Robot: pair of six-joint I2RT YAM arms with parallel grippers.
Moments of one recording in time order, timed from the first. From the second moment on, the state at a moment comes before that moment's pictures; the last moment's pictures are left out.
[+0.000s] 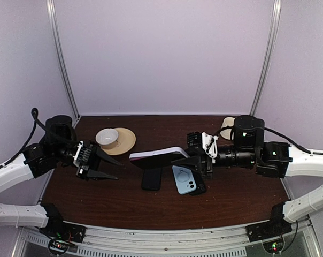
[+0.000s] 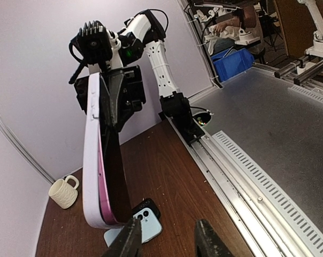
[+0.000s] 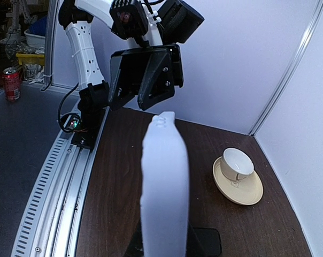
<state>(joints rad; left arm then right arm) -0.69 0.90 0.74 -0.18 1.08 0.74 1.09 1.13 0.90 0.04 -0.32 -0.37</state>
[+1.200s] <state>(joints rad) -0.70 0.91 0.74 -0.19 1.05 0.73 1.09 1.19 0.91 0.08 -0.38 -0.37</state>
